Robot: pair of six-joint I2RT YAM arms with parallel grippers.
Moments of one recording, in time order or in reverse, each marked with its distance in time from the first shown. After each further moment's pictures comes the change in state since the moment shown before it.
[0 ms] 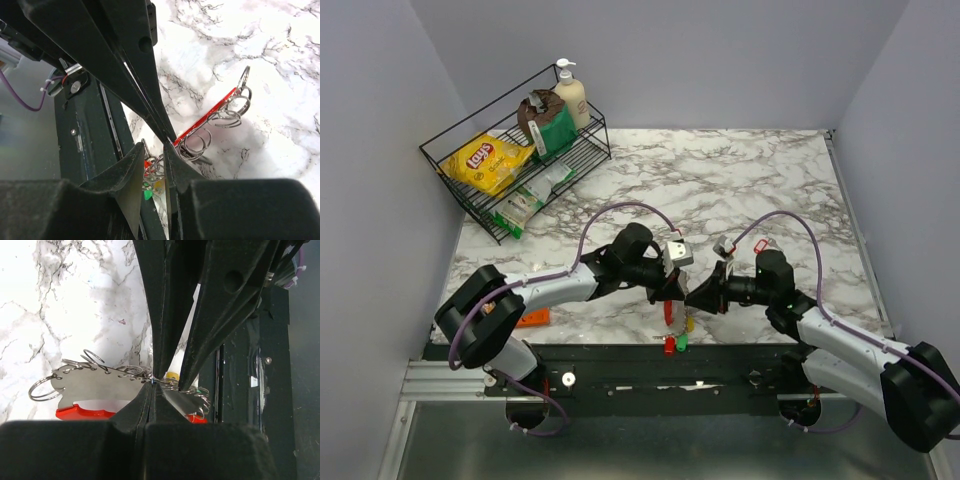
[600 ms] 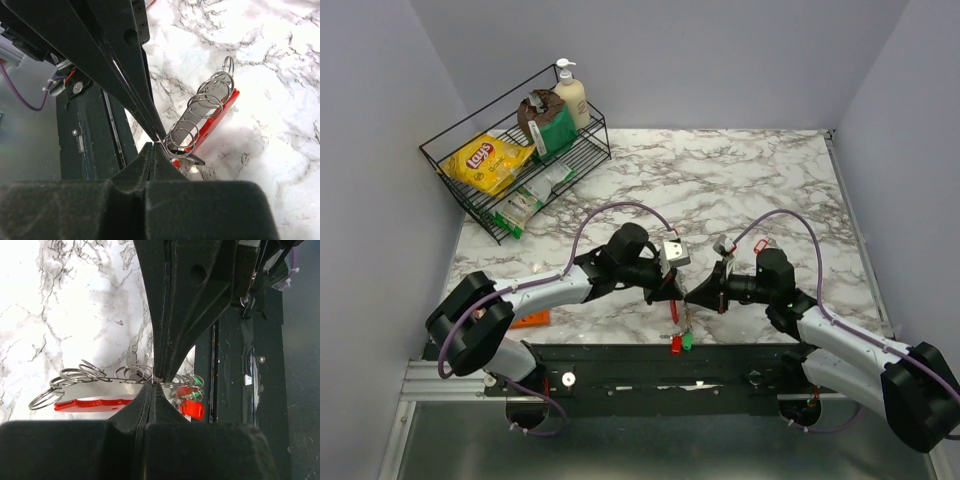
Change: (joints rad) left arm 0.001 -0.057 -0.011 -0.028 -0.002 0.002; right arm 0.000 0.002 0.008 0.007 -0.016 -0.008
